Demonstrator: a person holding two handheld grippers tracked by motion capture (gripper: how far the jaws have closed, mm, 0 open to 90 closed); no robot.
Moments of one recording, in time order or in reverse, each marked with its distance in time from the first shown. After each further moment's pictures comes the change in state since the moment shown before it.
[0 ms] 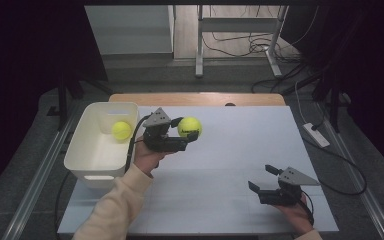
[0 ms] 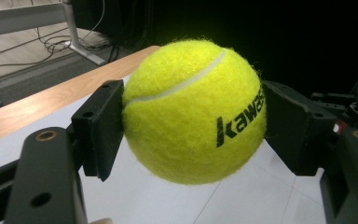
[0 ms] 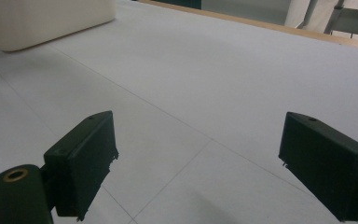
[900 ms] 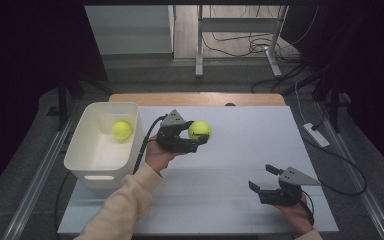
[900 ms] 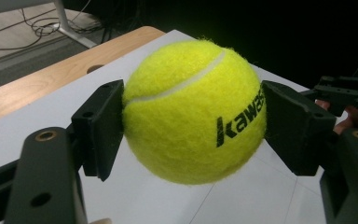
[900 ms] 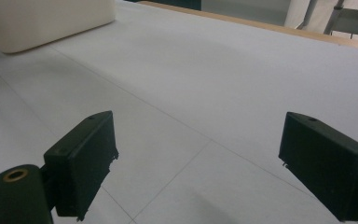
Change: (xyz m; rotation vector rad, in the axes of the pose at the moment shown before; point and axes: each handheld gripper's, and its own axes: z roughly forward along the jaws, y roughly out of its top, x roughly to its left) left arm -0.007 -0.002 0.034 0.075 -0.022 0.007; right arm -0.001 0.000 0.000 -0.005 0.001 0.004
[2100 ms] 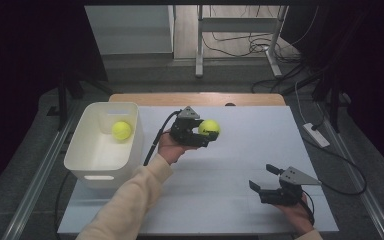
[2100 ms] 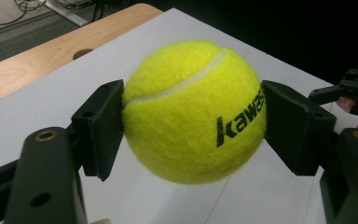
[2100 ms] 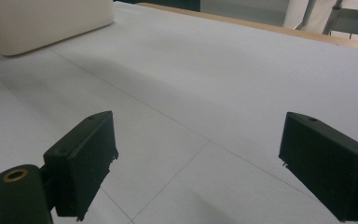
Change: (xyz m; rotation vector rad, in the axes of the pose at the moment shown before) left arm 0.008 0.010 0.045 0.096 -0.023 -0.013; right arm -0.001 0.000 -0.001 -0.003 -0.004 0.004
